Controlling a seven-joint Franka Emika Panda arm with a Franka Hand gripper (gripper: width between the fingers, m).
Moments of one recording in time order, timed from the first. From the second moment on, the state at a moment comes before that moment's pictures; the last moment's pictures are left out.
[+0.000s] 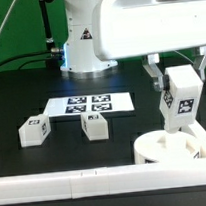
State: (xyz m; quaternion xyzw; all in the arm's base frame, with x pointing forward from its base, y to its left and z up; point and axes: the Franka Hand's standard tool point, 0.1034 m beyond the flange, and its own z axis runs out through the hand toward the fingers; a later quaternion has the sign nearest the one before) arm 0.670 0.087 0.140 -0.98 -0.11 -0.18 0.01
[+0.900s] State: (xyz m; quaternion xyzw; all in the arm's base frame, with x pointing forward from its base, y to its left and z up) arm 0.659 0.079 0.125 -0.97 -0.10 -0.20 0.03
